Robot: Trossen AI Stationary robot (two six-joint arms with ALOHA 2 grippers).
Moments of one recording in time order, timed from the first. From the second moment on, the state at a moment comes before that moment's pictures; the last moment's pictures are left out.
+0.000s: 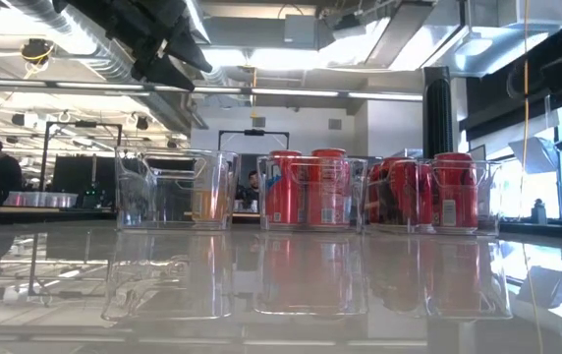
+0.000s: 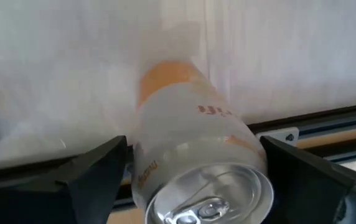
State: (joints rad) left arm 0.32 0.94 0.80 -0.30 -0.28 -0.19; right arm 0.52 1.11 0.81 -1.41 0.01 0.62
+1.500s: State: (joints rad) left arm 0.00 1.09 0.80 -0.06 -0.18 -0.30; right arm 0.15 1.32 1.12 -0.45 0.23 0.11
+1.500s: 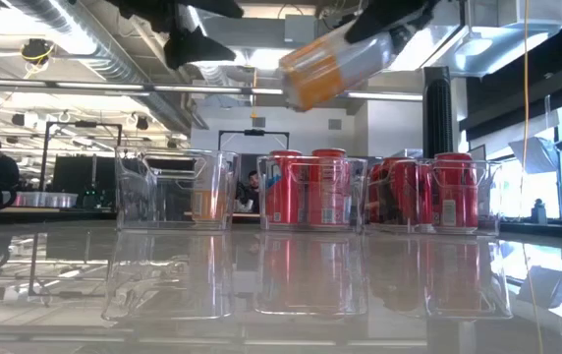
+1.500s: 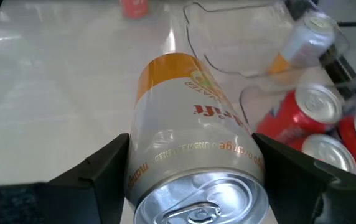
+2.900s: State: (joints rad) left arm -0.02 1.25 0.80 -0.05 -0.15 -0.28; right arm 0.01 1.54 1.12 0.22 0.08 -0.13
